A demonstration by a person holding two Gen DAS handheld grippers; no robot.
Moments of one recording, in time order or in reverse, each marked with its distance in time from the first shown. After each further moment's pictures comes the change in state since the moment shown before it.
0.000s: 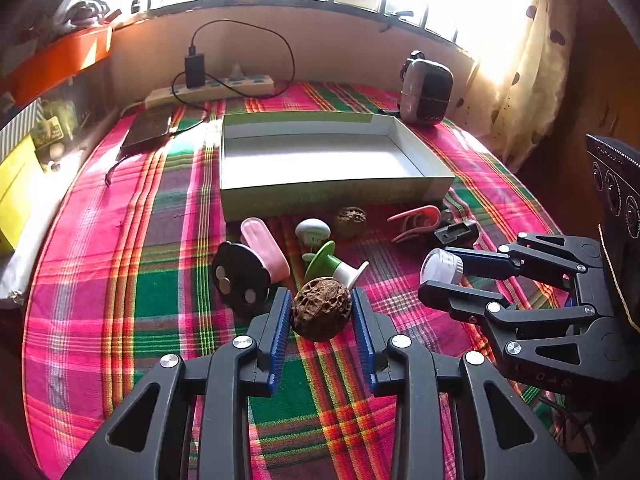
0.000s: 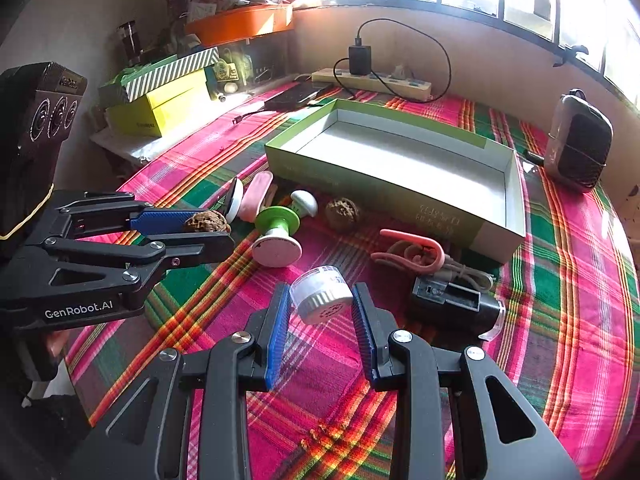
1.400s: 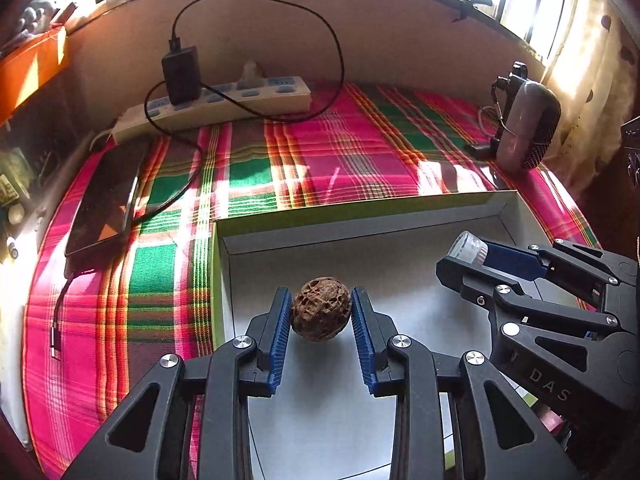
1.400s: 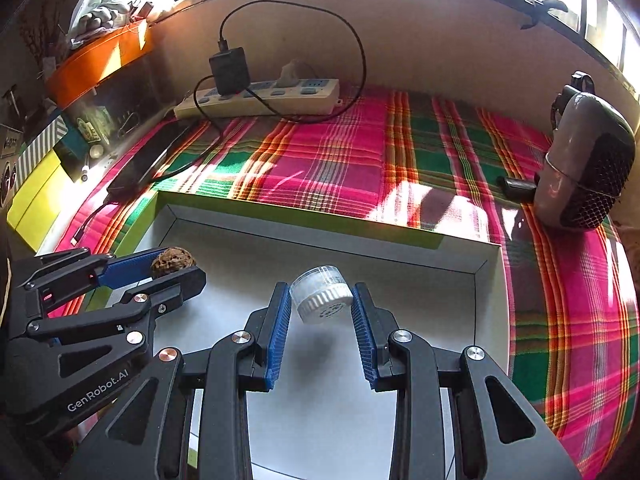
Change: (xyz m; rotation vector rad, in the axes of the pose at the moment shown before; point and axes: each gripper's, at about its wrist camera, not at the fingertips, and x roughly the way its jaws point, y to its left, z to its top) left arm 0.140 0.043 0.138 -0.017 0.073 0.102; right arm 0.116 -0.111 0.123 0.230 0.065 -0.178
